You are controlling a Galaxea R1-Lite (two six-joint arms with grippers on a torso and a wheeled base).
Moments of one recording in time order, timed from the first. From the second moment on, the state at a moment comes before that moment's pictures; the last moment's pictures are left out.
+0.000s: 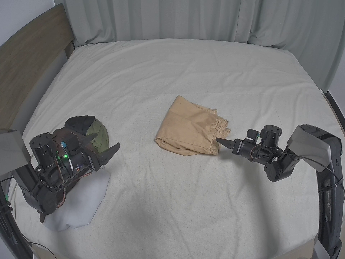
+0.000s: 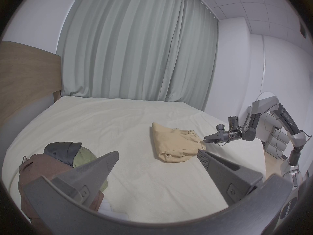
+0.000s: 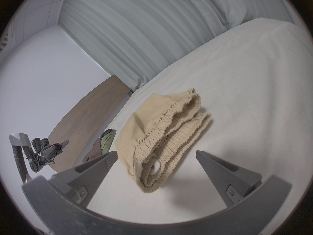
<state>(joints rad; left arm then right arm) -0.11 2.02 -0.43 -1.55 -0.45 -0.01 0.17 2.51 -1.16 -1.16 0.54 0.44</state>
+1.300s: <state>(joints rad) -0.11 2.02 -0.44 -1.55 -0.45 0.00 0.29 2.57 -1.28 -1.17 0.52 0.42</state>
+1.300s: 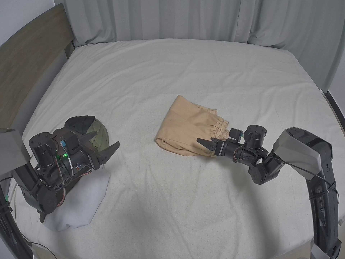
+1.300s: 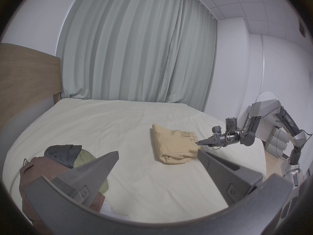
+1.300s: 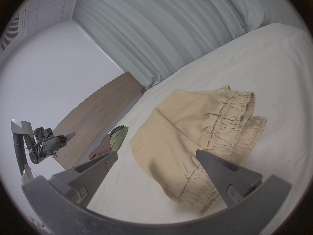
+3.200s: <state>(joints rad) -0.32 1.28 -0.02 -1.34 -0.29 0.02 0.13 1.11 -0.18 -1.16 0.44 -0.05</state>
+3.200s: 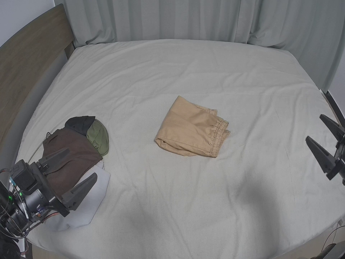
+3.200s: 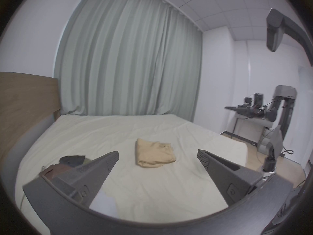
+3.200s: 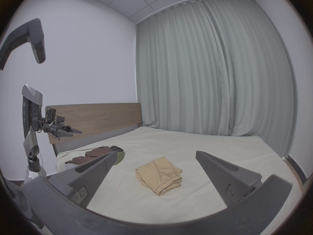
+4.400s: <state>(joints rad) -0.19 0.28 -0.02 -0.34 -0.06 0.04 0.00 0.05 -0.02 -0.26 0.32 -0.04</state>
